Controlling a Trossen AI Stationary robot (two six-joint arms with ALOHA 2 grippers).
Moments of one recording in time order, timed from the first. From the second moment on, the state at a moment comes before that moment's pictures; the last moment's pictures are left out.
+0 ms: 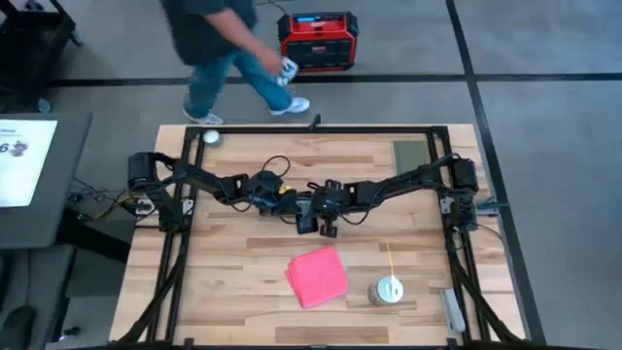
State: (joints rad) left arm 0.24 1.78 0.57 0.44 0.31 -1.26; right arm -0.06 1.97 1.14 -0.19 0.12 0.00
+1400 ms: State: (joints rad) left arm 0.17 1.78 0.62 0.28 0.22 -1.10; right arm 0.02 2.00 1.14 -0.09 0.05 0.09
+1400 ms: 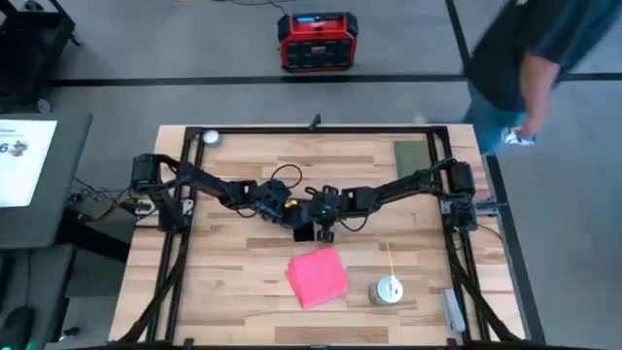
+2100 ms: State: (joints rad) left arm 0.13 1.69 0.61 0.37 0.20 -0.69; right arm 0.01 1.98 1.14 -0.11 0.03 0.07
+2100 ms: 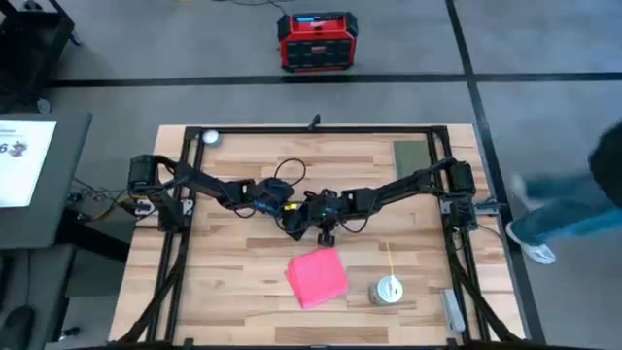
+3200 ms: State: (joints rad) left arm 0.00 1.41 0.58 0.24 0.07 -0.61; right arm 0.00 1.86 1.15 -0.08 0.14 0.09
